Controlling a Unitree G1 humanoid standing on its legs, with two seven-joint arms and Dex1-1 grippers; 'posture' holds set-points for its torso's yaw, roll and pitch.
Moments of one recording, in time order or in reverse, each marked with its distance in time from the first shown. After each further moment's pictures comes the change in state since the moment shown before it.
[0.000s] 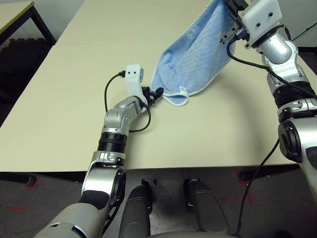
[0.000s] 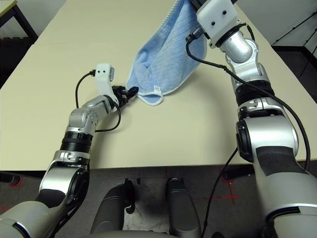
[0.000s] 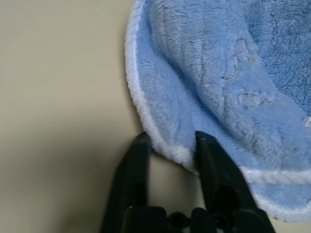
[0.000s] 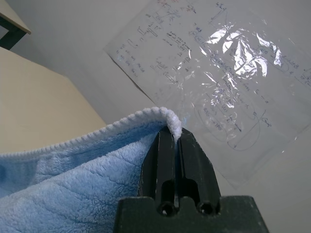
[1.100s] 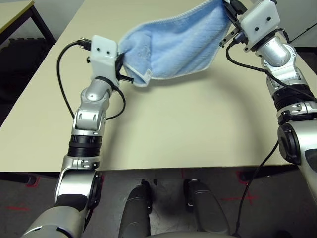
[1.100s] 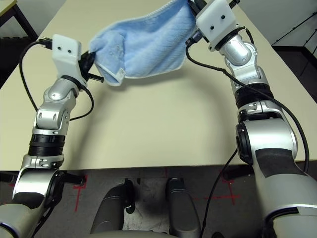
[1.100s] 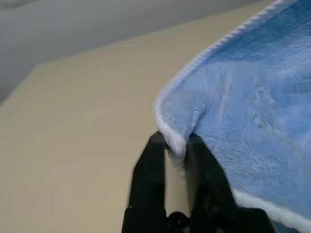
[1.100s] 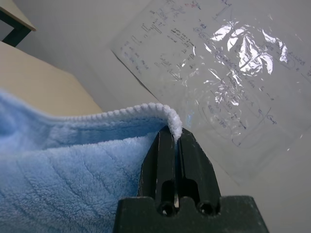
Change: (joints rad) left arm 0.088 0.201 -0.036 -0.338 0.193 -0.188 0.083; right arm 0.026 0.005 0.001 -0.018 -0.001 0.015 0.006
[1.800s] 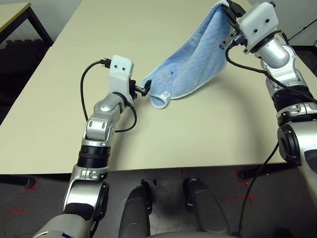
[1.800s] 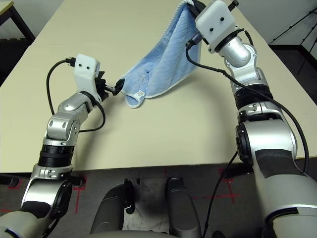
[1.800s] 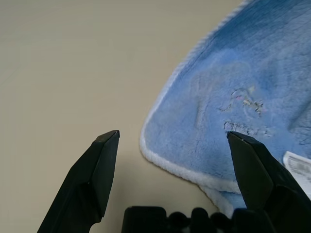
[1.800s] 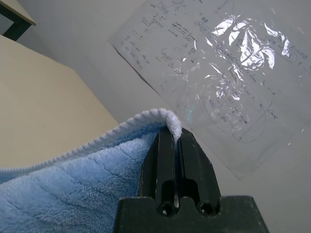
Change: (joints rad) left arm 0.028 -0.084 0.002 0.058 -0.067 0.155 -0.080; right arm 0.007 0.002 0.000 0.000 0.000 0.009 0.009
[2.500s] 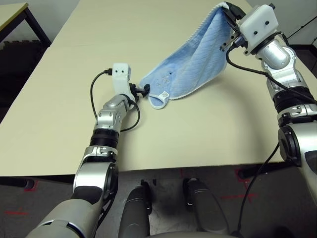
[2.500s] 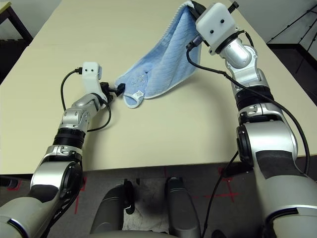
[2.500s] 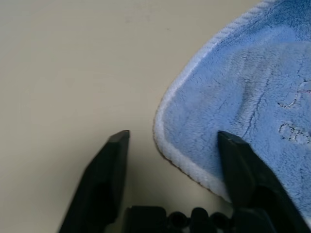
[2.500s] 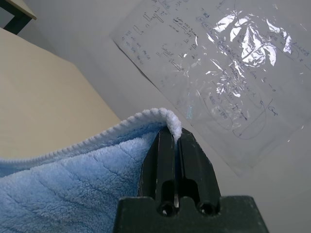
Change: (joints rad) left arm -0.162 -0.033 0.083 0.481 -0.028 -0.190 0.018; right arm 0.013 -0.009 0.000 -0.010 0.000 0.002 0.012
